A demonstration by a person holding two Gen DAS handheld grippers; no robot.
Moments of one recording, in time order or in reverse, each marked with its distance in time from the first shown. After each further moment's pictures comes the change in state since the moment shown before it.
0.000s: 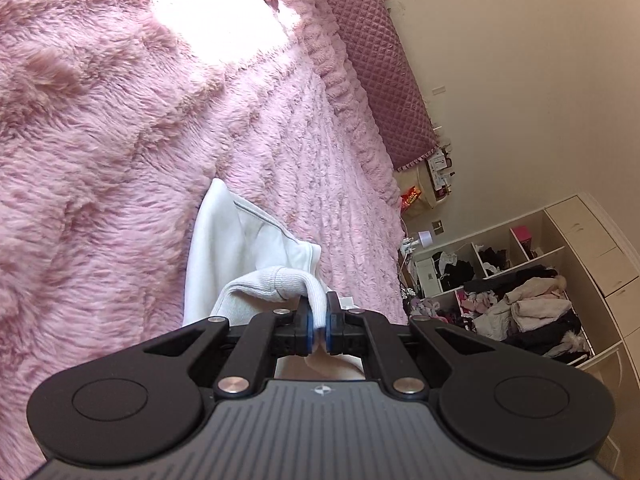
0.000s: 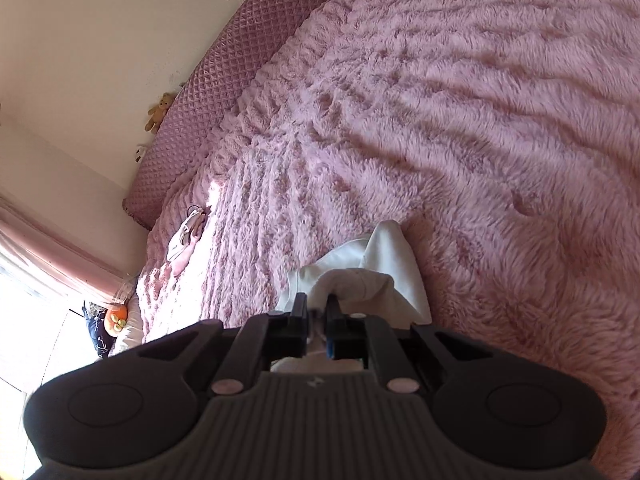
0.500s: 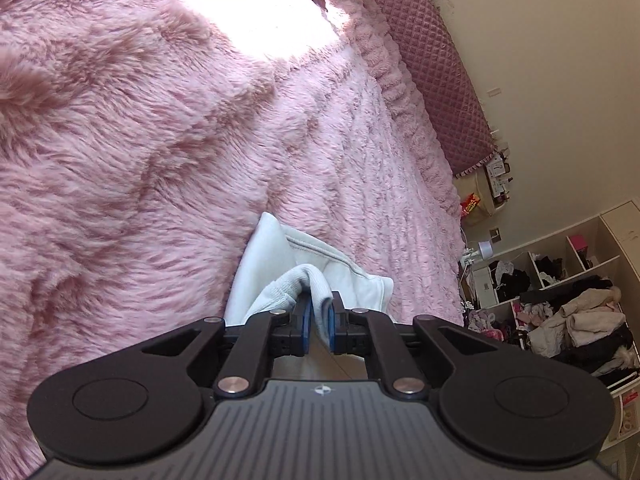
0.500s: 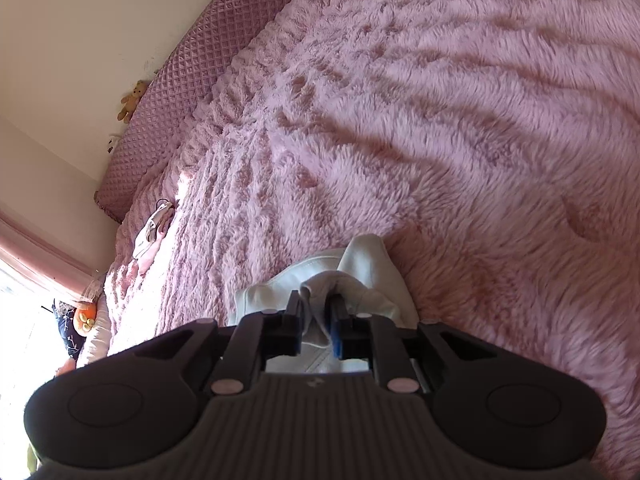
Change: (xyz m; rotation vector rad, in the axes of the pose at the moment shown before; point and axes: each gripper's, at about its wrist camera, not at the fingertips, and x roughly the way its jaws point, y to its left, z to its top) left arm 0.040 0.019 0.027 -0.018 -0.015 0.169; right arm 0.091 -0.026 0.016 -0.006 0.012 -0.051
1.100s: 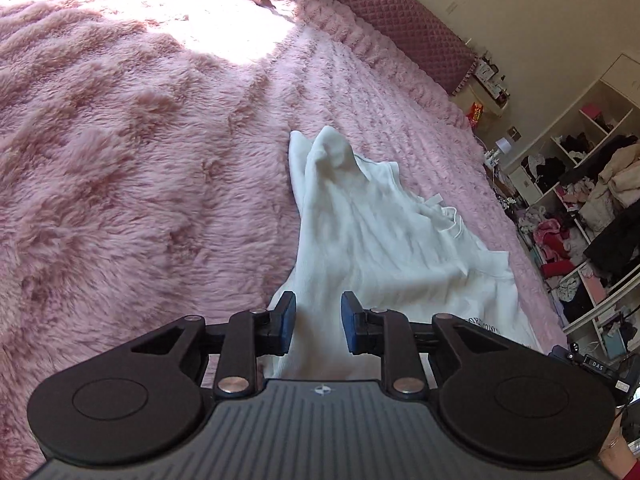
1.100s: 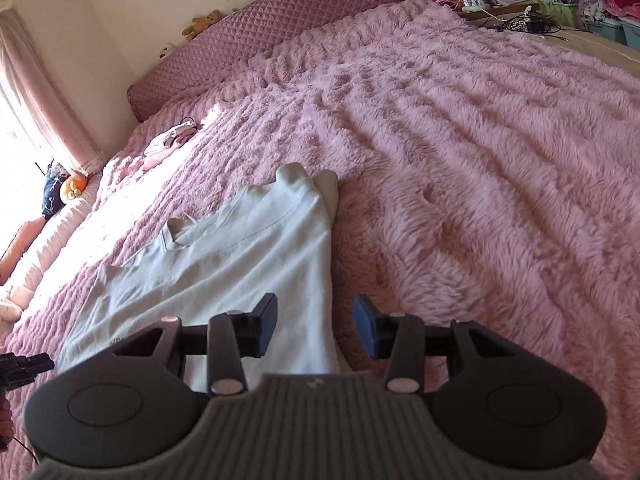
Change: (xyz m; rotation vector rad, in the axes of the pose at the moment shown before) left arm -0.144 -0.010 -0.096 0.405 0.084 0.174; right arm -0.163 -0.026 -0.071 -0.475 0.051 -0.079
